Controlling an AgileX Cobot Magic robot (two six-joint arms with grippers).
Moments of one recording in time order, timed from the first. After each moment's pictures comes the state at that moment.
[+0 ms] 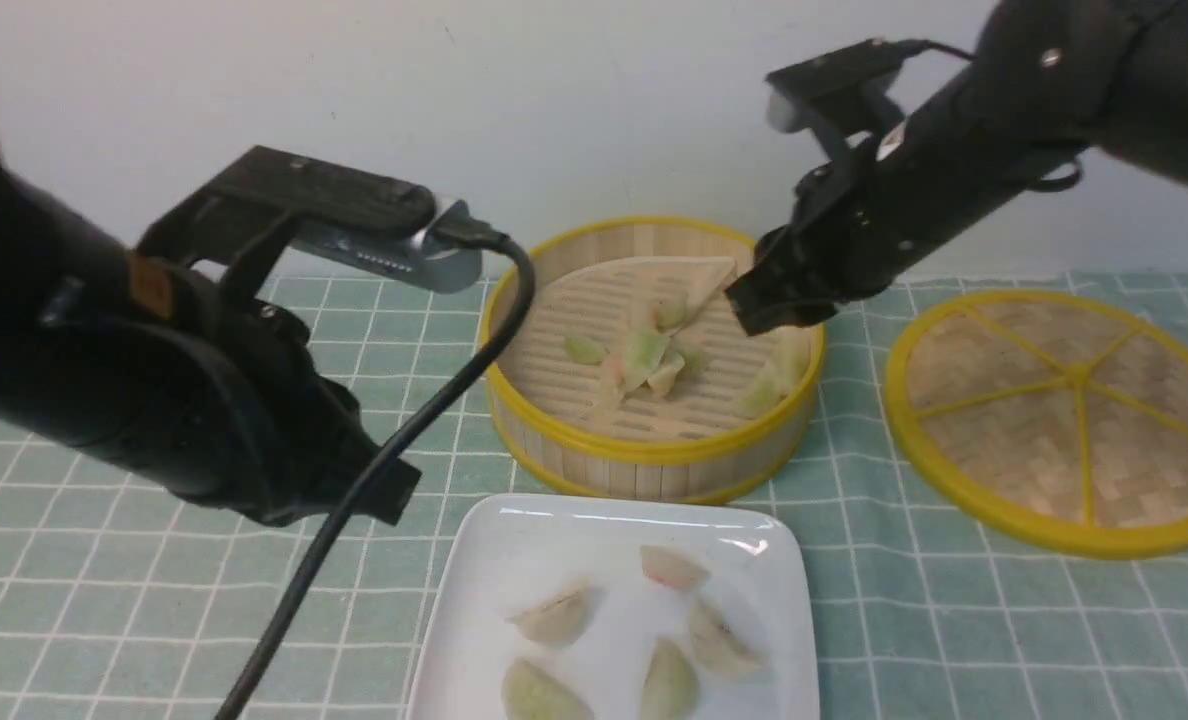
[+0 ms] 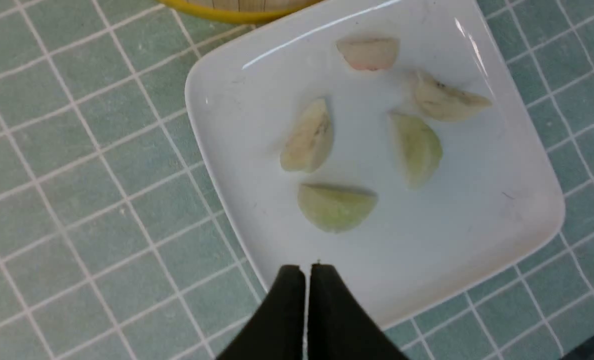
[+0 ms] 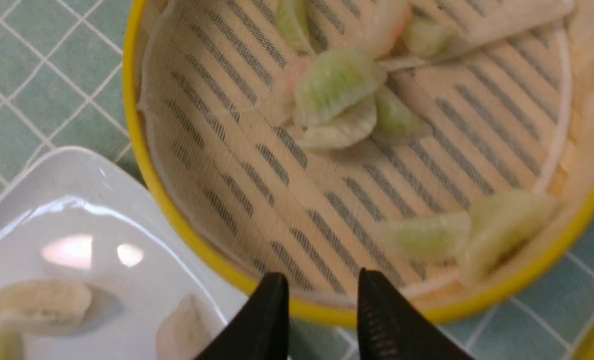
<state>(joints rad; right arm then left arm) 0.42 1.90 -1.62 0.31 0.93 -0.37 -0.45 1.19 -1.11 -0.19 1.05 0.06</state>
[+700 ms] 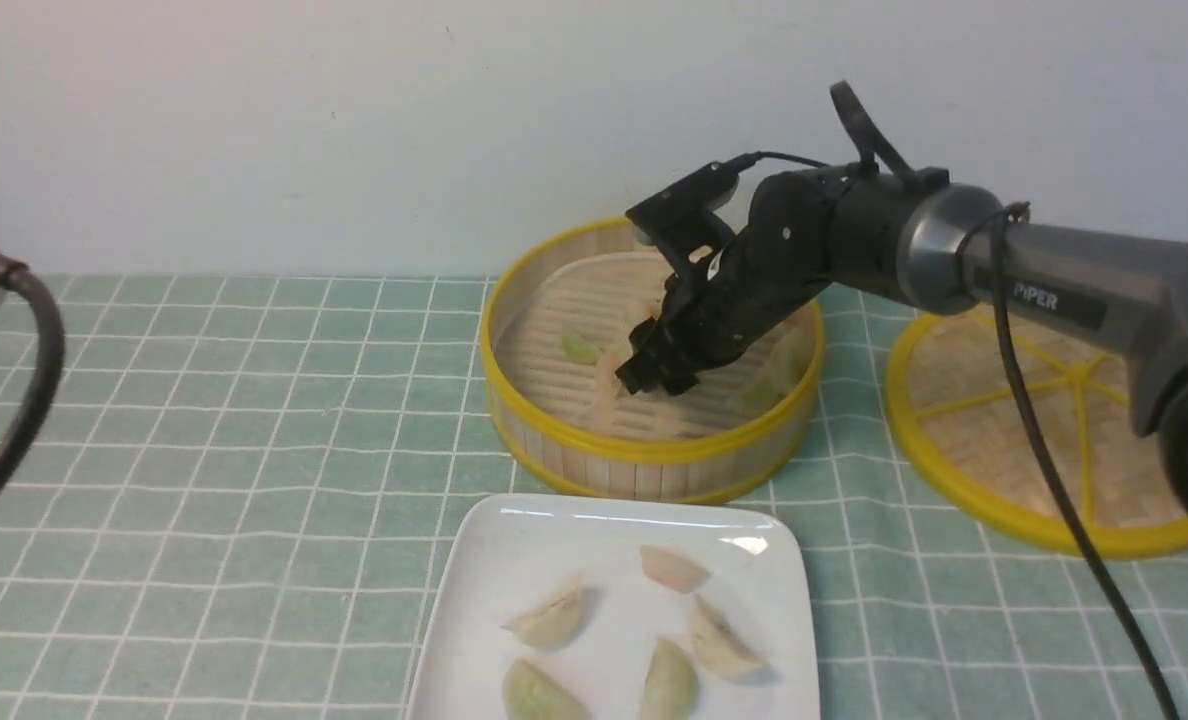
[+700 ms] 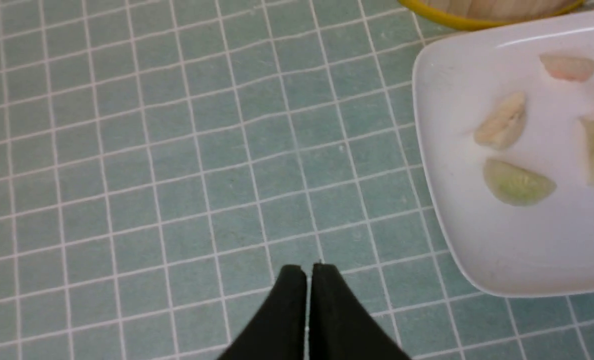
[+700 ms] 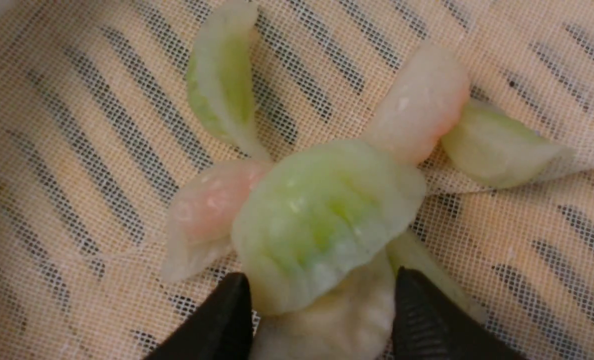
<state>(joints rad) 0.47 2.26 -1.80 0.21 0.71 -0.34 -0.45 0.79 -1.06 0.21 1.26 -0.21</state>
